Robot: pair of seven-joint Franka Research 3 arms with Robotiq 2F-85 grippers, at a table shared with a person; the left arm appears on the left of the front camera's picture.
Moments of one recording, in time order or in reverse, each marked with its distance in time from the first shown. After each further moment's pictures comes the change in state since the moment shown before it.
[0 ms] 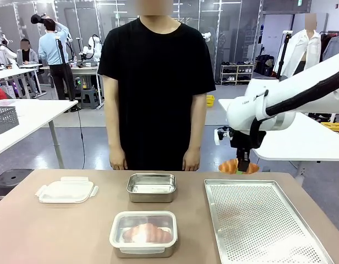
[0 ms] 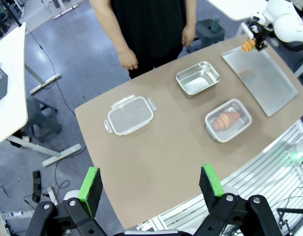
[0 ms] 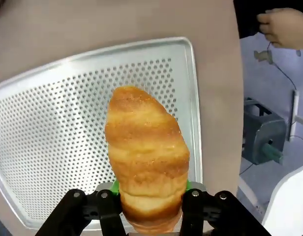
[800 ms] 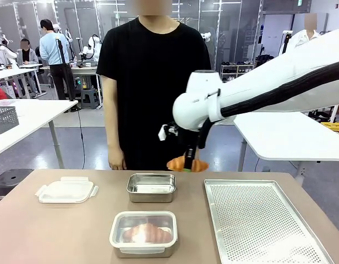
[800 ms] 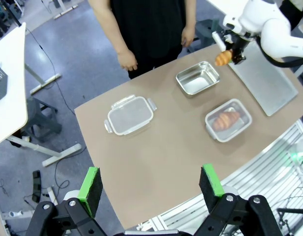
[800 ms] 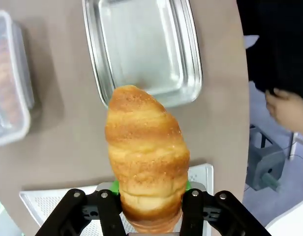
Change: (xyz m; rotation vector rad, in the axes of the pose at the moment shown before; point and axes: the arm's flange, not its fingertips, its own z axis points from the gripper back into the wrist) left arm 0.000 0.000 0.000 0.000 0.000 0.000; right arm 0.193 0.064 0.011 0.021 -0.032 -0.006
